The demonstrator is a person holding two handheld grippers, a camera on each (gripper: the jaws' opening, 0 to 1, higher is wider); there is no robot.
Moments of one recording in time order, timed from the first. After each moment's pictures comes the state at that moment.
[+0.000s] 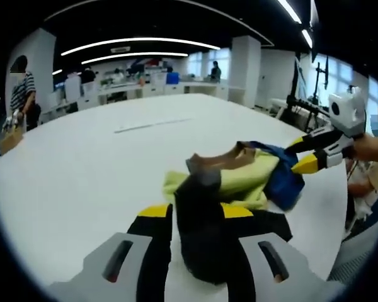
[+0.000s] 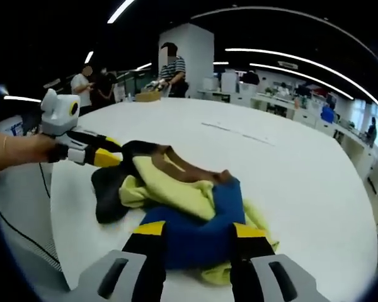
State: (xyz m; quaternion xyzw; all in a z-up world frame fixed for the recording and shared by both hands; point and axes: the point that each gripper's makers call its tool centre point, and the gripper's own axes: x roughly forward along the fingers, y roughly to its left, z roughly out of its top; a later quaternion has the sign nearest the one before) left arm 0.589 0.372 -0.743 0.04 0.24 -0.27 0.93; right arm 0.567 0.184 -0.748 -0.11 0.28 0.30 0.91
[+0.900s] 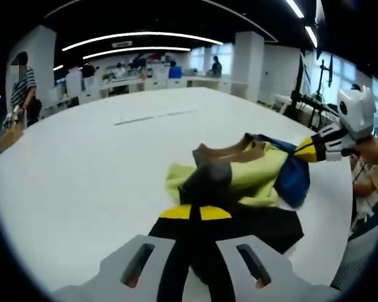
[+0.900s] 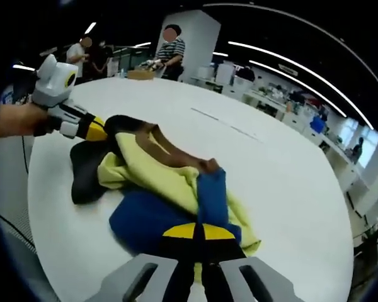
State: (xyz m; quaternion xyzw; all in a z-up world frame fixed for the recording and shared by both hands) left arm 0.594 0.377 -0.755 0.04 0.26 -0.26 0.93; right arm 0.572 0.169 -0.755 -0.19 0.29 0.25 0.90
